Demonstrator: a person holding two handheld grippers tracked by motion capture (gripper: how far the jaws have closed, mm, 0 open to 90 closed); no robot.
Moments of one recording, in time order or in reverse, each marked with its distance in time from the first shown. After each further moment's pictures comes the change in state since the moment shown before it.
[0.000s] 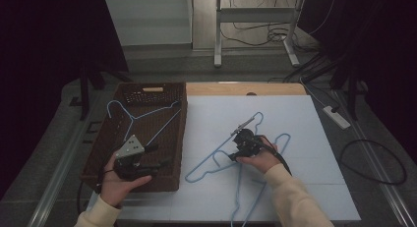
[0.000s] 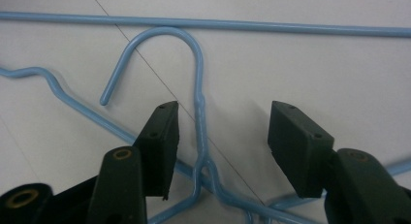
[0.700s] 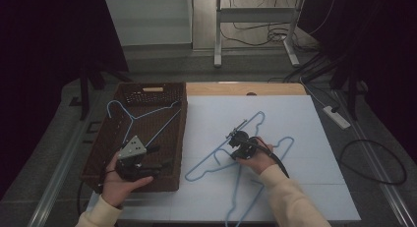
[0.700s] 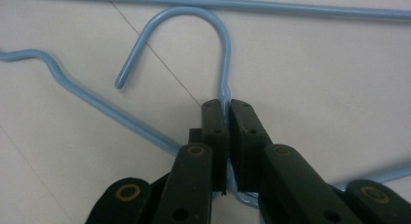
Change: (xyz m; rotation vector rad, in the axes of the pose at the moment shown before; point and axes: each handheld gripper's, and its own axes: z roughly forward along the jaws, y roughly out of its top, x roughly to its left) left arm -0.002 0.000 0.003 0.011 -0.002 0.011; right arm 0.013 0.005 0.005 0.081 -0.042 0.002
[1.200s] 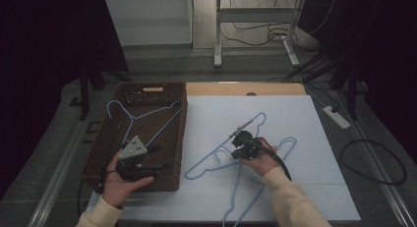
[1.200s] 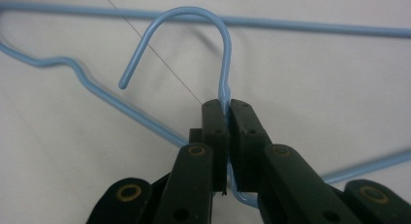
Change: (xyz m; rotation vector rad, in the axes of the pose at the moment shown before) left arm -0.002 0.001 0.000 0.000 -0.005 0.002; right arm 0.000 -0.009 -0.017 -0.097 0.015 0.019
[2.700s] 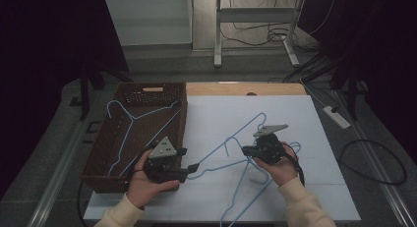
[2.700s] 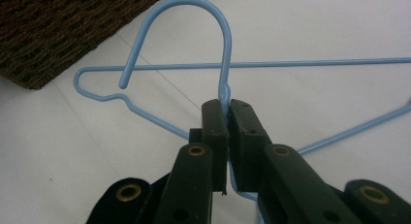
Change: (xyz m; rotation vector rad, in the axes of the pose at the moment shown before) left arm -0.047 0.032 0.041 0.048 -0.118 0.032; right arm -0.006 -0.039 -0.055 -0.304 0.039 0.078
